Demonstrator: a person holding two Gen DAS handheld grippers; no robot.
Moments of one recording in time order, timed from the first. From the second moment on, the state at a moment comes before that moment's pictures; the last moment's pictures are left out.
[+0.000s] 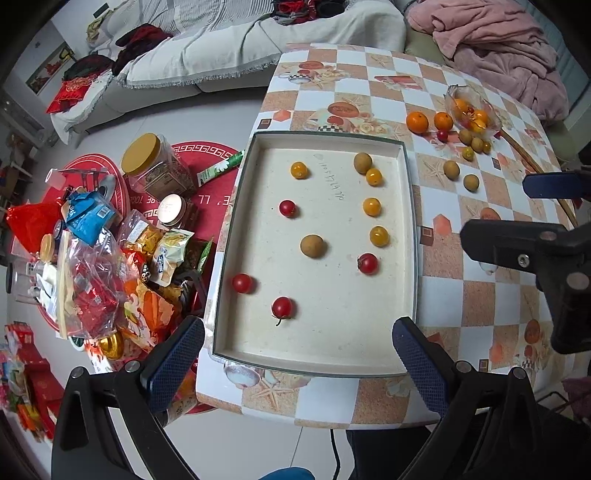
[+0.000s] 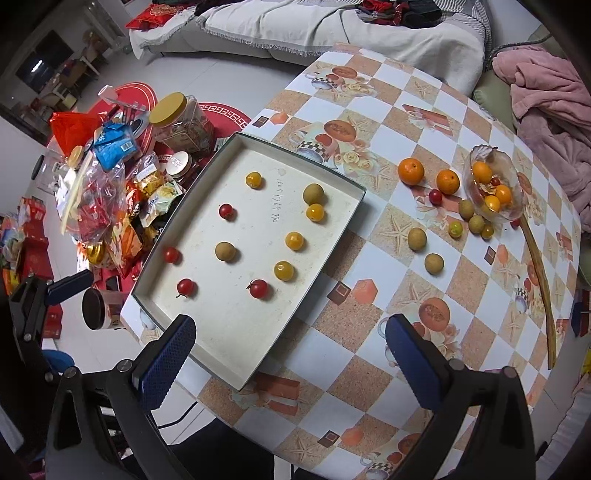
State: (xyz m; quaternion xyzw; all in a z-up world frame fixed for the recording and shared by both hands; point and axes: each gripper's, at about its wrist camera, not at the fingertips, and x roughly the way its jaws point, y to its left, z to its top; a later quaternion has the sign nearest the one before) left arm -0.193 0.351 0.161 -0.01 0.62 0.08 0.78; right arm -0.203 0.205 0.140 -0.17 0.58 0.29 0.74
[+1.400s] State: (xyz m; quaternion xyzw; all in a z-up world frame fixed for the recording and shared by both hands) left arm -0.193 0.345 0.151 -0.01 0.64 0.07 0.77; right arm -0.207 0.210 0.129 -0.21 0.58 0.28 0.74
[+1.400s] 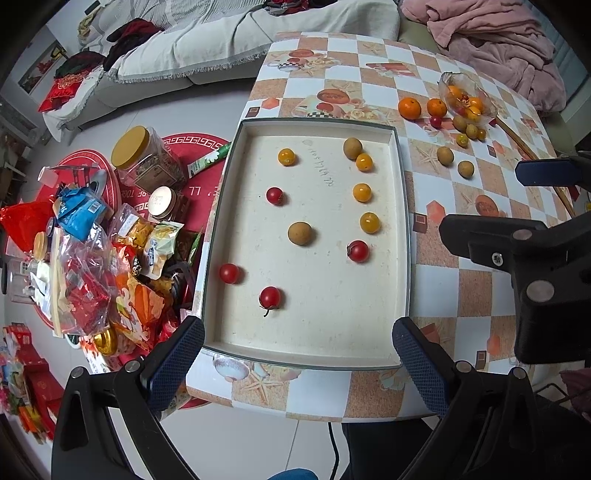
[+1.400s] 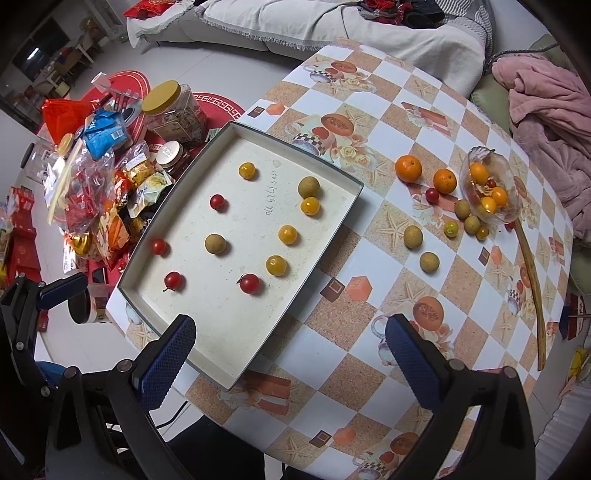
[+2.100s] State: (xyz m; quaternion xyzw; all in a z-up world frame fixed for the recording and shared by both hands) left arm -0.192 0.342 0.150 -0.01 0.64 0.06 0.77; right arm -0.208 0.211 0.130 -0.21 0.58 0.27 0.74
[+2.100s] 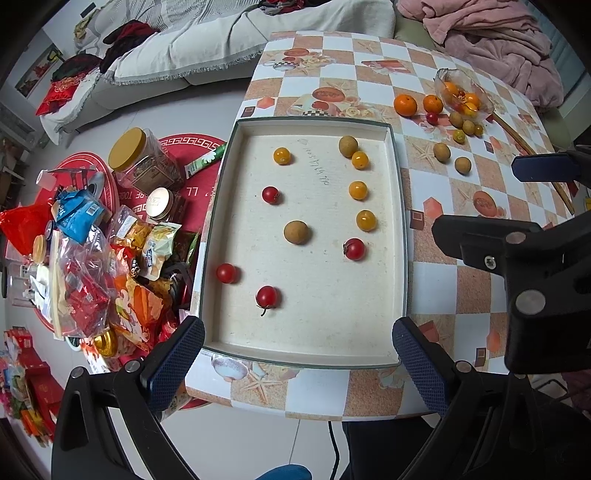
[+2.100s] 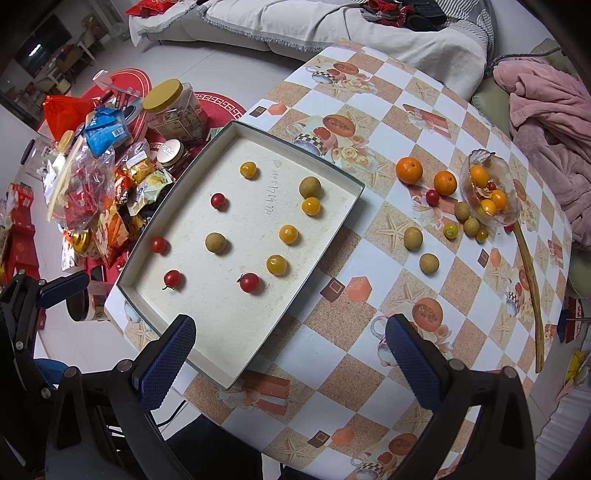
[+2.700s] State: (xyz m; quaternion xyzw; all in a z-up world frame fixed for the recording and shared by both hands) left arm -0.185 0.340 0.146 0.00 0.64 0.05 0.76; right arm -0.207 0.212 0.129 -0.21 0.58 0.27 0.74
